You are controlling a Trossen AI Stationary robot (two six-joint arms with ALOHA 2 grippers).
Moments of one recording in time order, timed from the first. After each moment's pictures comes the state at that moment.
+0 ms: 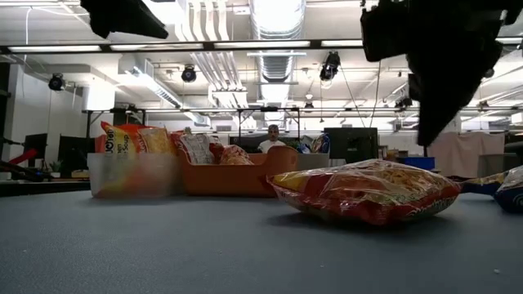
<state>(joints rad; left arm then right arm) -0.55 1.21 0.92 -0.69 -1.31 -0.17 0.46 1.64 1.10 -0.69 0.12 0.93</state>
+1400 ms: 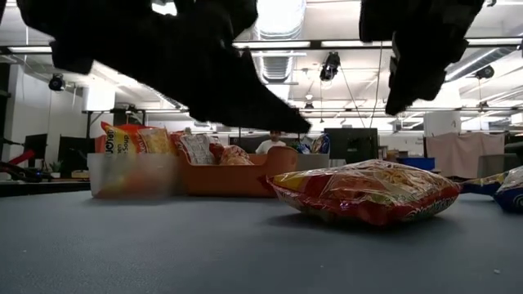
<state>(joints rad) -0.43 1.93 0.92 0.55 -0.46 -0.09 0.34 1.42 0.94 -0.53 0.13 0.71</state>
